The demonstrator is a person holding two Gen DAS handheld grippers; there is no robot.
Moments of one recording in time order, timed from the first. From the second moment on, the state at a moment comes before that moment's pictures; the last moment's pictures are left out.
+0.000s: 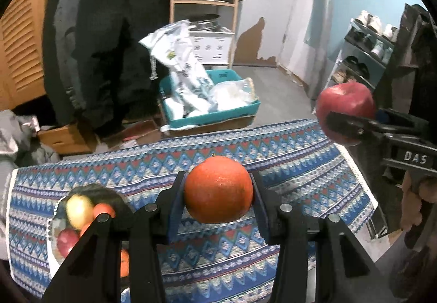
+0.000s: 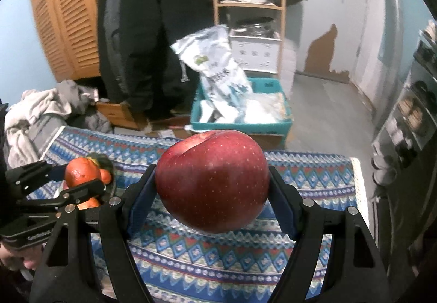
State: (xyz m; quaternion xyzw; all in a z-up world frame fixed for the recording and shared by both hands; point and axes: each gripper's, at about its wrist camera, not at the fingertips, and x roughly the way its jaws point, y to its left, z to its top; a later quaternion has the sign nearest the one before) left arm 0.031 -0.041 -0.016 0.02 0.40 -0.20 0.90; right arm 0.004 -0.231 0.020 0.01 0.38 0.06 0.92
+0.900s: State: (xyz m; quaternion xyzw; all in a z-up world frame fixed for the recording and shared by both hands) left arm 0.058 0.118 -0.057 -0.06 0.43 -0.09 0.90; right arm 0.072 -0.082 -0.022 0.00 0.42 0.17 0.89
